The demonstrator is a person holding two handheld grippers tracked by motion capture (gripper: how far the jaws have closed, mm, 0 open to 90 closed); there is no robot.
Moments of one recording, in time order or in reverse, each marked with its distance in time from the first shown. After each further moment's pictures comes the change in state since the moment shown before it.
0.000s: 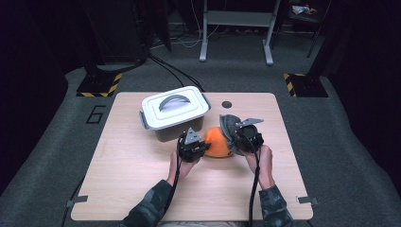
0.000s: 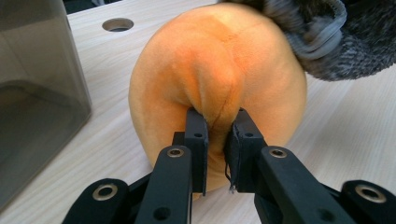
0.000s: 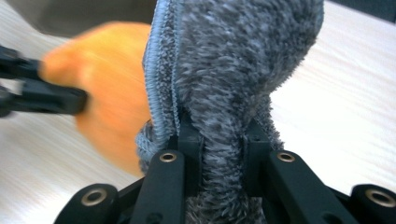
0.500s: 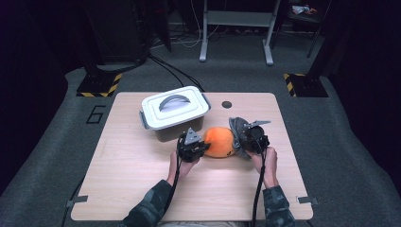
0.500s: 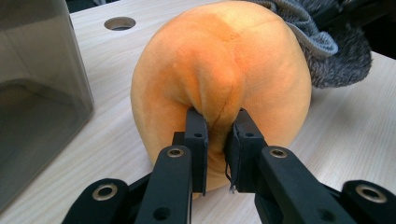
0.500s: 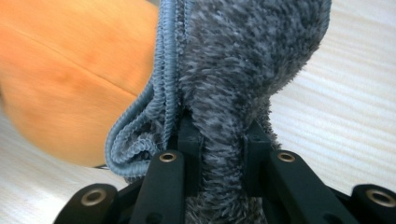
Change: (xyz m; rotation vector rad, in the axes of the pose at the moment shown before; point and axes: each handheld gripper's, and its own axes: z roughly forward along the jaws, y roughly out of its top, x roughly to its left) left arm 0.001 -0.001 0.001 0.004 0.001 0.000; right arm -0.032 -0.021 0.024 0.060 0.007 0.088
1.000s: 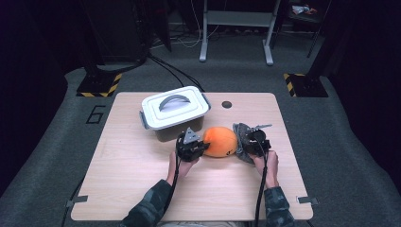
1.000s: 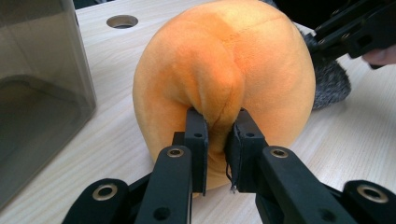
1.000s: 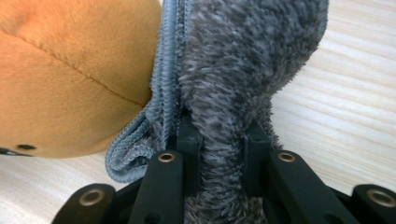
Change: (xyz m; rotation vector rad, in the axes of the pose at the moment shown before) left arm 0.003 -0.001 0.000 -0.007 0.003 -0.010; right arm -0.021 -0.020 0.028 0.080 0.010 0.071
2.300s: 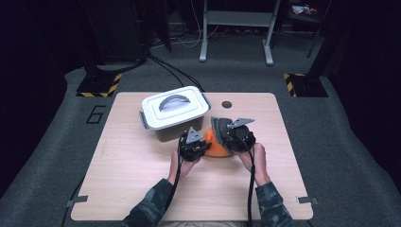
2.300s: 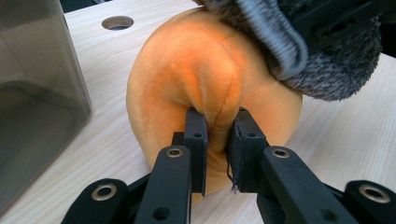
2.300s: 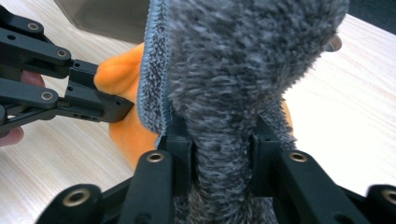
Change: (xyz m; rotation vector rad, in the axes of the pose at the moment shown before) left arm -0.004 0.004 0.004 0.011 -0.006 0.011; right arm 0.071 0.035 -0.039 -0.157 0.068 -0.279
